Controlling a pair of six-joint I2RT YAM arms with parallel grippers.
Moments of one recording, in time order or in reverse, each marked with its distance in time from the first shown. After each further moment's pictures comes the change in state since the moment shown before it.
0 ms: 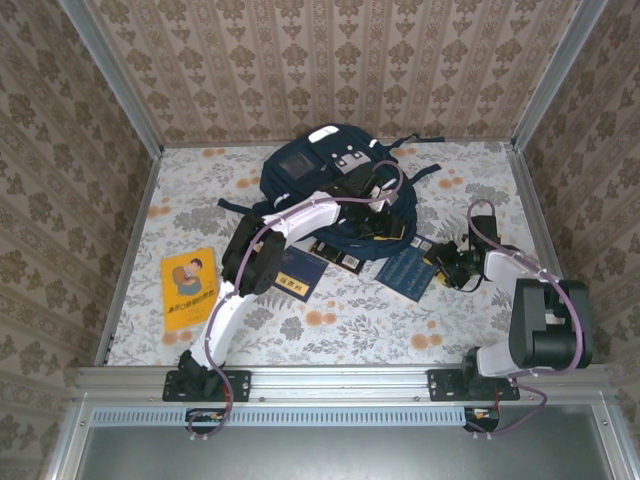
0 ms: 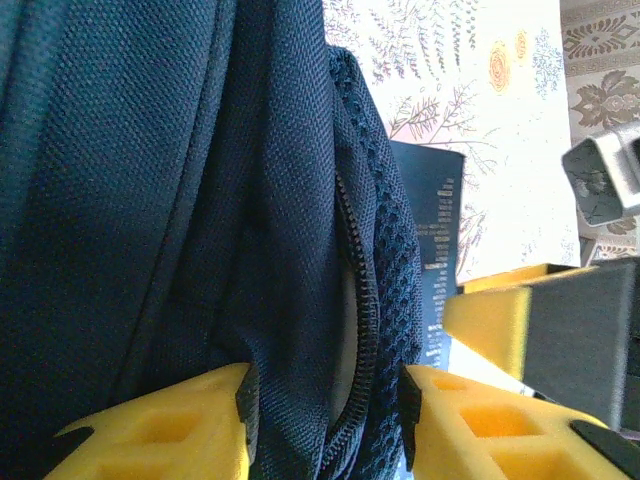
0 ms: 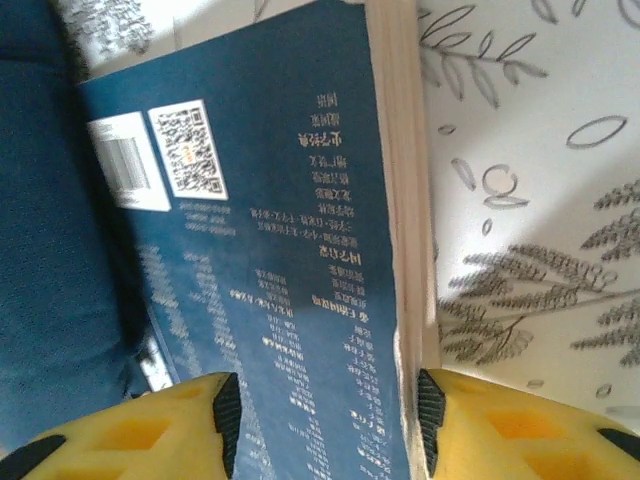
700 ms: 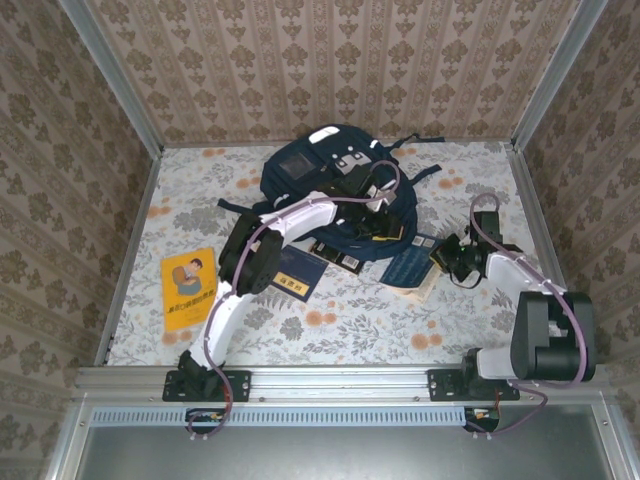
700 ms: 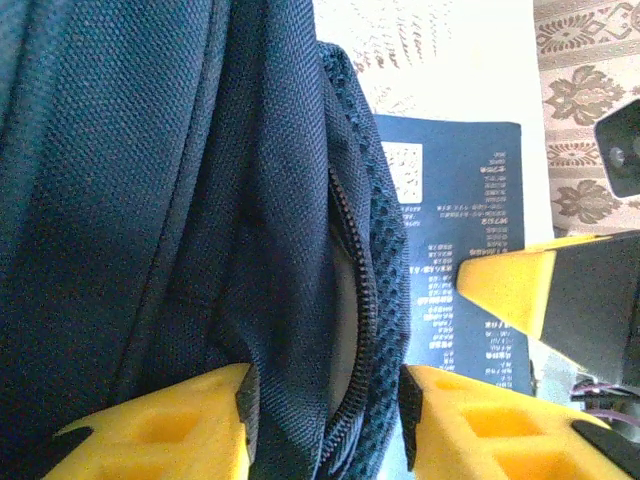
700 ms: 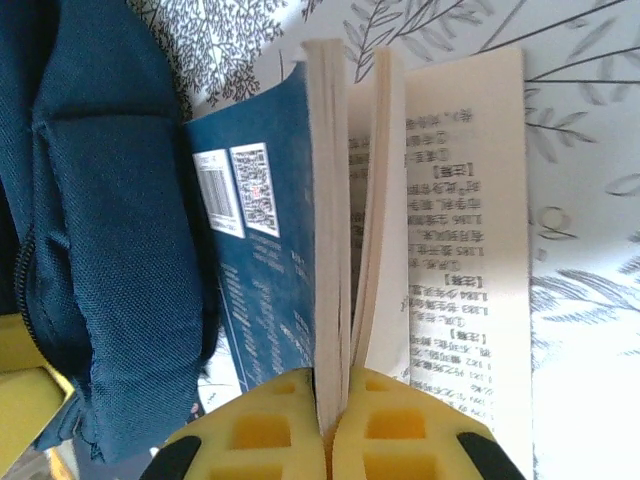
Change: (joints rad) left arm 0.022 -0.039 -0.057 0.030 0.055 -0.010; right arm 0.009 -0.072 0.027 -0.011 0.071 0.010
